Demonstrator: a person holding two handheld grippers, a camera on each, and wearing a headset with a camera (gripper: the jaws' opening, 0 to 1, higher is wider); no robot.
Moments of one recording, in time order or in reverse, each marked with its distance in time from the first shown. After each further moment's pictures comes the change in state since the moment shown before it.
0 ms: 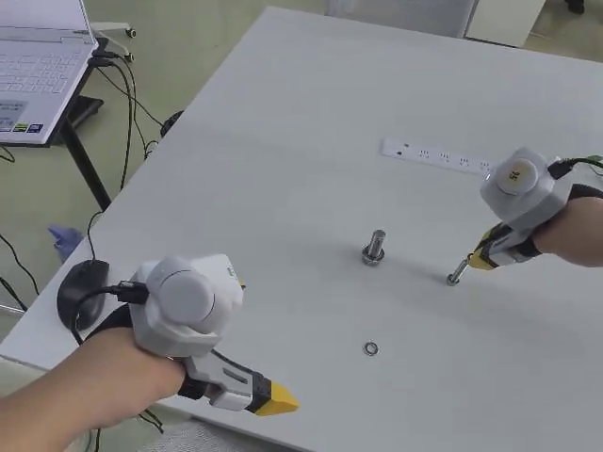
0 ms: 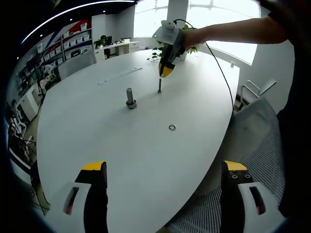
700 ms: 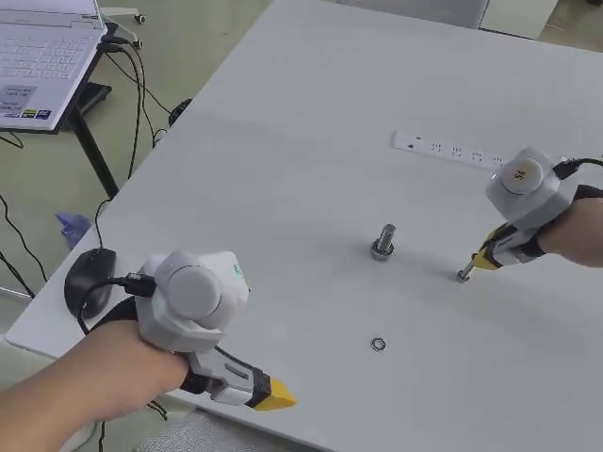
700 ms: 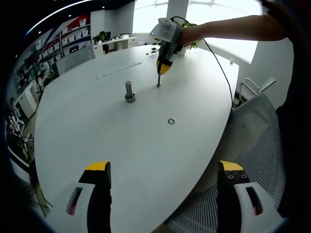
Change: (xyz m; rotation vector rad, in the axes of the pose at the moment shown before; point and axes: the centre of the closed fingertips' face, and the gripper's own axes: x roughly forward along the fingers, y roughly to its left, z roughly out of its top) left arm 0.001 0.001 -0.013 -0.011 0.038 -0.020; right arm 0.015 0.000 0.001 0.012 0.013 0.022
